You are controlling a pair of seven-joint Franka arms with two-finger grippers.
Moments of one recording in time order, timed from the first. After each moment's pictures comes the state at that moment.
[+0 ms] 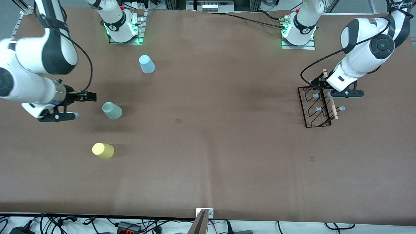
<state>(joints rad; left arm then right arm) 0.24 -0.13 -0.24 -2.43 0.00 2.20 0.01 0.09 0.23 -0.04 -1.82 -0.02 1.76 -0.03</state>
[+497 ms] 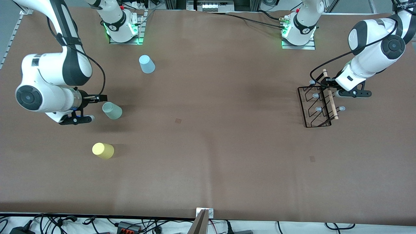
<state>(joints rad) 0.31 -0.13 -0.24 -2.45 0.00 2.21 0.10 0.10 0.31 -0.04 -1.87 -0.02 1.79 -0.03</state>
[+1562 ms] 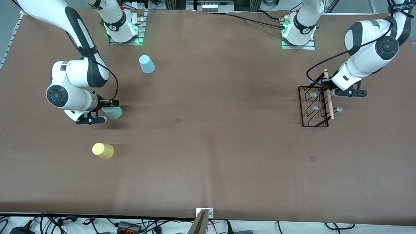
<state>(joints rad) 0.30 -0.14 -0.28 -2.47 -0.01 2.23 0.09 0.11 0.33 -0.04 -2.10 -0.02 2.15 0.03</state>
